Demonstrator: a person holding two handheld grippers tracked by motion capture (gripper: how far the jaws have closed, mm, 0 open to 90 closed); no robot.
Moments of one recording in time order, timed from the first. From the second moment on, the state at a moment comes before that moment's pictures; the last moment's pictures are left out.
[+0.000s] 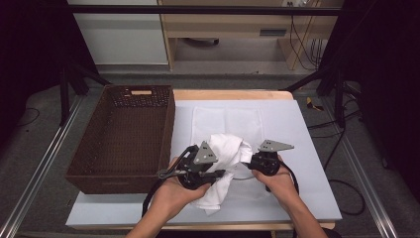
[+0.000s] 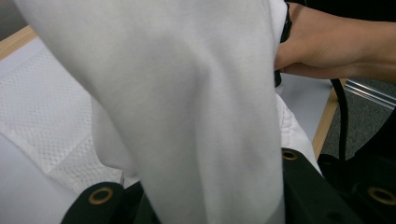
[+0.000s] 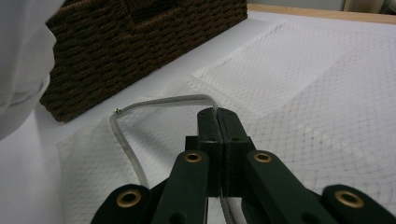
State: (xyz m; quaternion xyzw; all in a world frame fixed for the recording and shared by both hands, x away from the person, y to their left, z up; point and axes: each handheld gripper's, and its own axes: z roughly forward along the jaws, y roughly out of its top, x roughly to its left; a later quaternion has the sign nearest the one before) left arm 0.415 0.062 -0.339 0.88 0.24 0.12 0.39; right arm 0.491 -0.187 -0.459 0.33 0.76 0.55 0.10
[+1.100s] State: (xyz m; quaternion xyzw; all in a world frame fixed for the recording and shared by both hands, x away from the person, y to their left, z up) left arm 0.421 0.039 -0.417 0.91 0.22 0.06 0.34; right arm 0.493 -0.196 -0.449 0.34 0.74 0.56 0.13
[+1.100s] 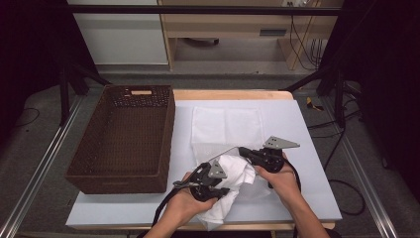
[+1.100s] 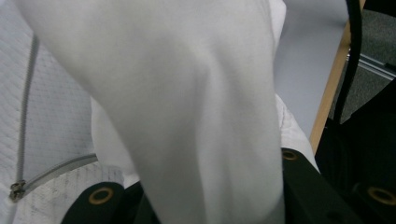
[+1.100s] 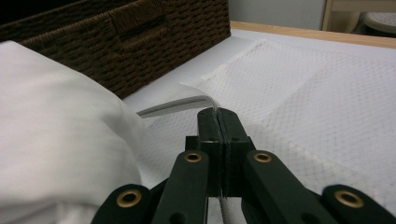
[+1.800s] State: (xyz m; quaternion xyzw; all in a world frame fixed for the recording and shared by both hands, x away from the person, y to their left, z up) left arm 0.449 0.020 -0.435 0.92 0.23 0.03 0.32; right arm 0.481 -0.189 -0.425 0.31 0.75 0.56 0.17
